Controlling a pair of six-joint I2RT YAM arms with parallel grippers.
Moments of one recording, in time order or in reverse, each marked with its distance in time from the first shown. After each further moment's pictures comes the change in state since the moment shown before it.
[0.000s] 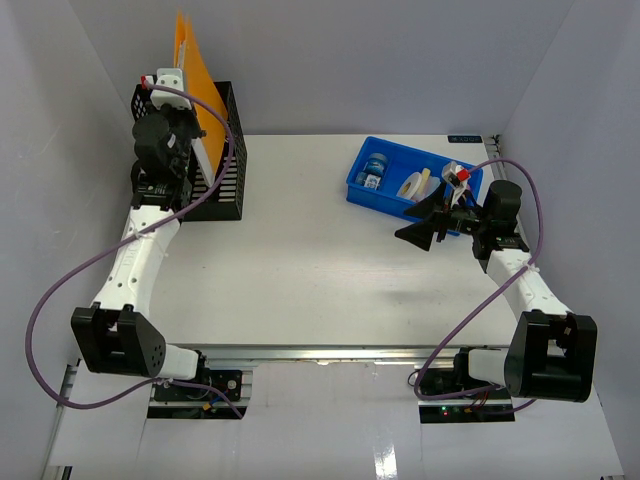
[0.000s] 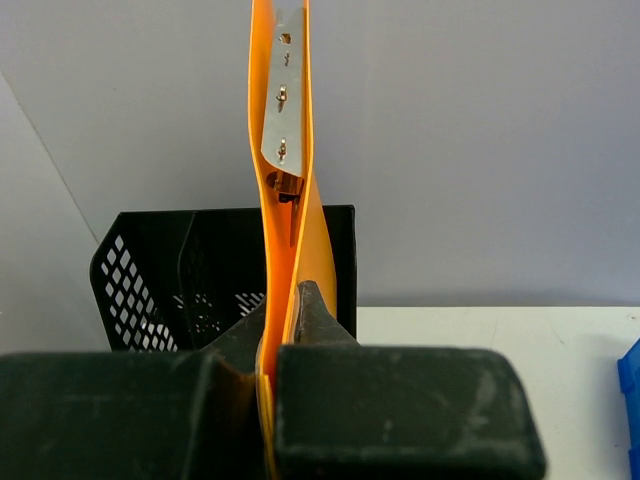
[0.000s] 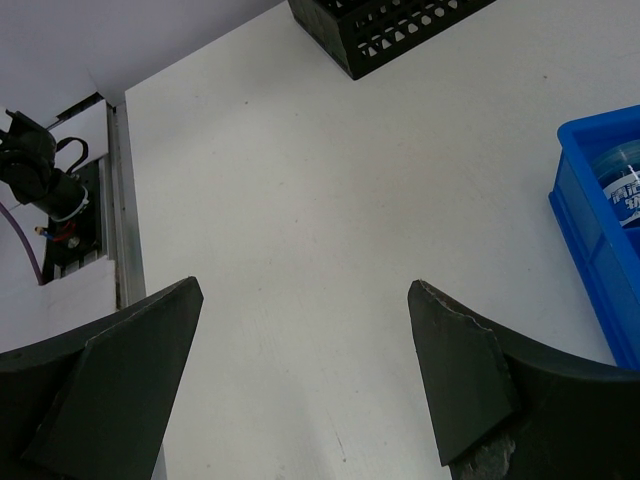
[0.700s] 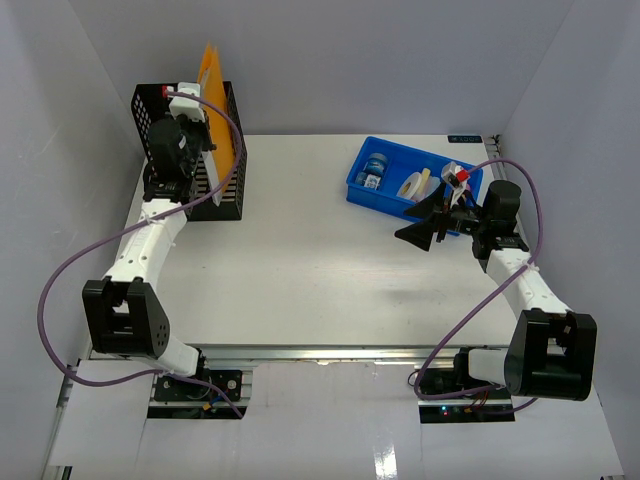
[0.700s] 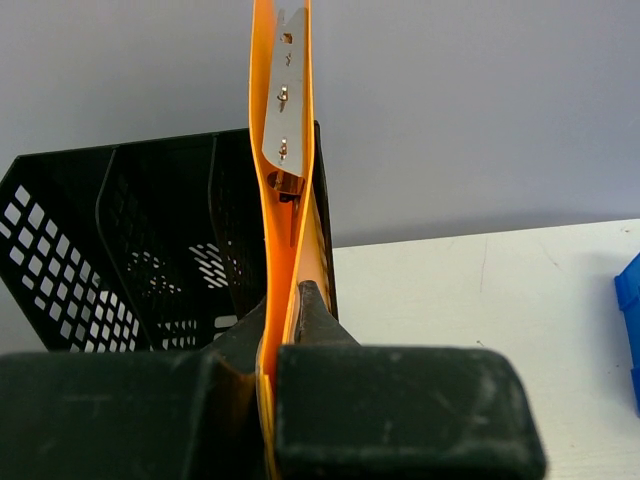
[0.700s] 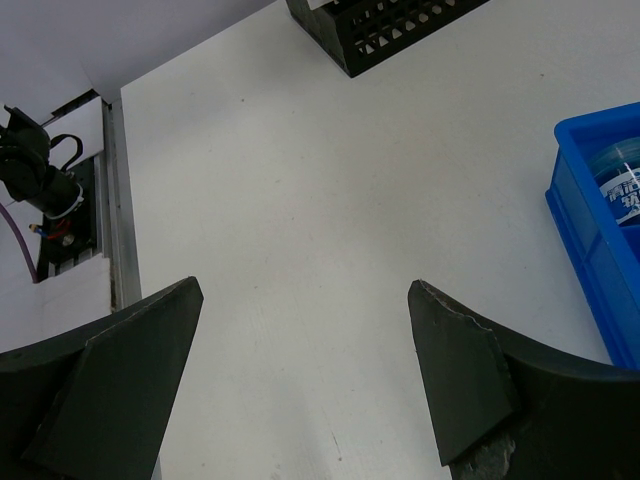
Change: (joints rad) left arm 0.027 0.108 -0.064 0.028 0.133 0.001; right arm 0.000 0.007 0.000 -0.006 0.003 -0.019
